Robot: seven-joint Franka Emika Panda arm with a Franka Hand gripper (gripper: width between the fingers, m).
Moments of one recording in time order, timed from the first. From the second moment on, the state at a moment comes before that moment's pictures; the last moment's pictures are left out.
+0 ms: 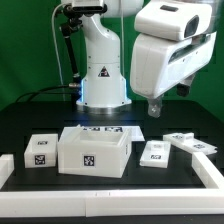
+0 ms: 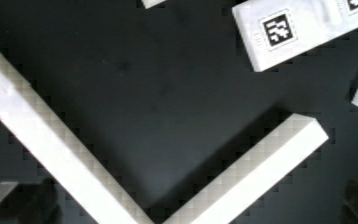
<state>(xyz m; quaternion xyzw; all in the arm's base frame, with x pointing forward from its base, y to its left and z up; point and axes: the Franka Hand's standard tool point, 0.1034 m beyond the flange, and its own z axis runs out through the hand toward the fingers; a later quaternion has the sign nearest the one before) 0.597 0.078 0.145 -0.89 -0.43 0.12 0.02</state>
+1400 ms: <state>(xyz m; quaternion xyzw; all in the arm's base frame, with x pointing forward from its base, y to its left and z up) 0.537 0.045 0.125 -0.82 -0.57 0.02 0.00</state>
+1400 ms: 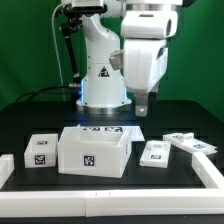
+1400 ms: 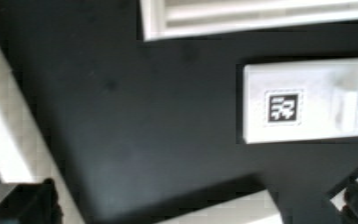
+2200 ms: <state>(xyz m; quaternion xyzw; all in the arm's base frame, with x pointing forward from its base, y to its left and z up) 0.473 0.024 0.091 -0.78 -0.63 -0.02 -0.02</state>
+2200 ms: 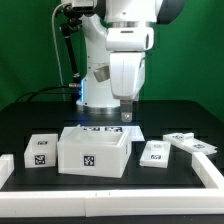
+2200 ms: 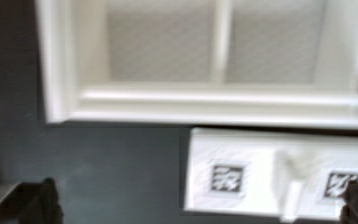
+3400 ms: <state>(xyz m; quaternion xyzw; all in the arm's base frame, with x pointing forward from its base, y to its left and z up) 0.416 -0.007 0.050 -0.79 -0.61 0.00 0.00</state>
